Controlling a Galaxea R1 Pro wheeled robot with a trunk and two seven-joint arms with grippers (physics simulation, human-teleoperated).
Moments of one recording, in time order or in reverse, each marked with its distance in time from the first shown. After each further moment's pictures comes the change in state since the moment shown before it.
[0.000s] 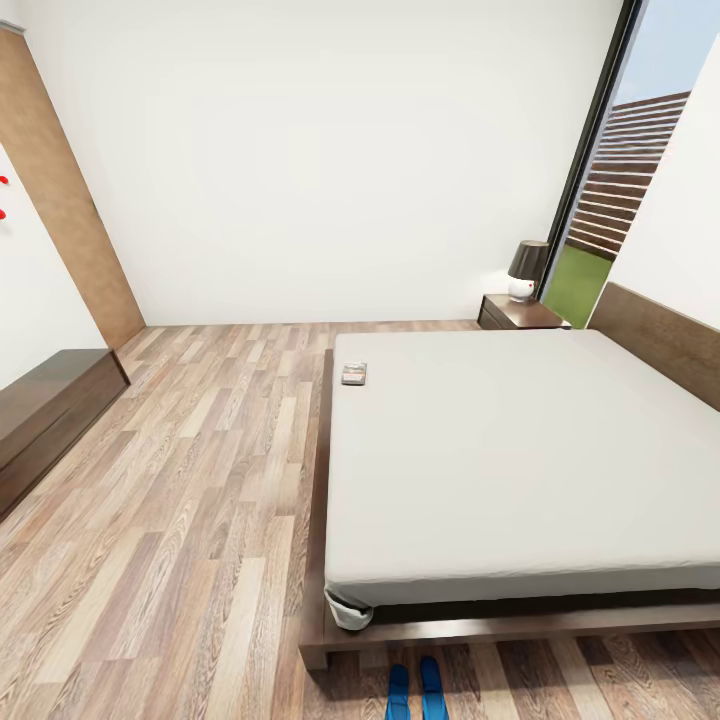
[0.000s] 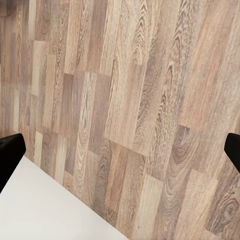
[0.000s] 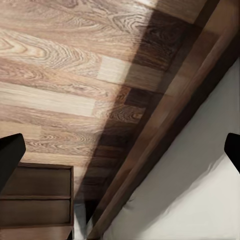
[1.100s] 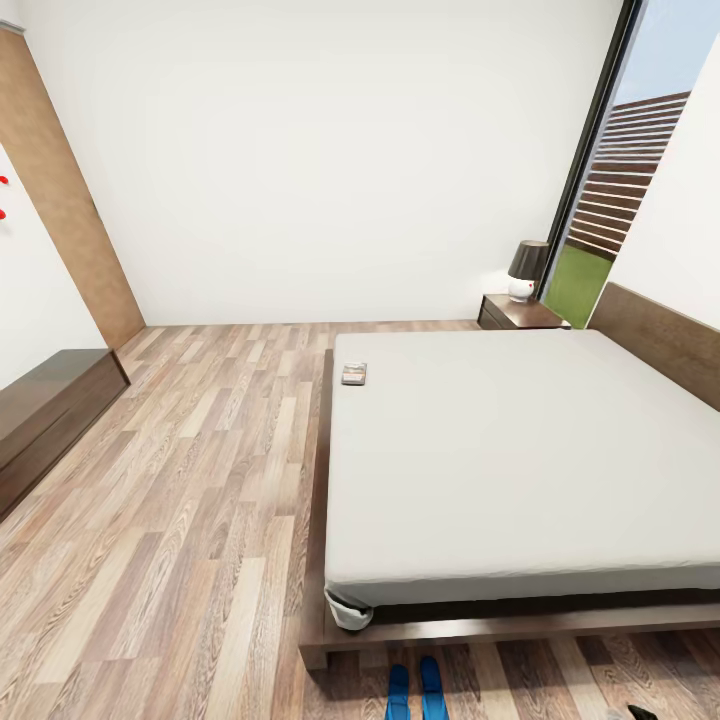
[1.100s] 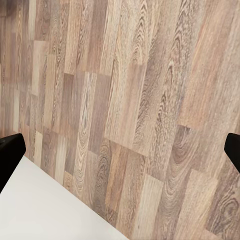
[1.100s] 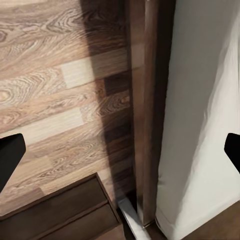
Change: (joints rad) left arm 0.000 0.000 0.000 0.000 0.000 0.000 0.000; right arm 0.000 0.036 -0.295 -0.109 -0.203 0.000 -0.008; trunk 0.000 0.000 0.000
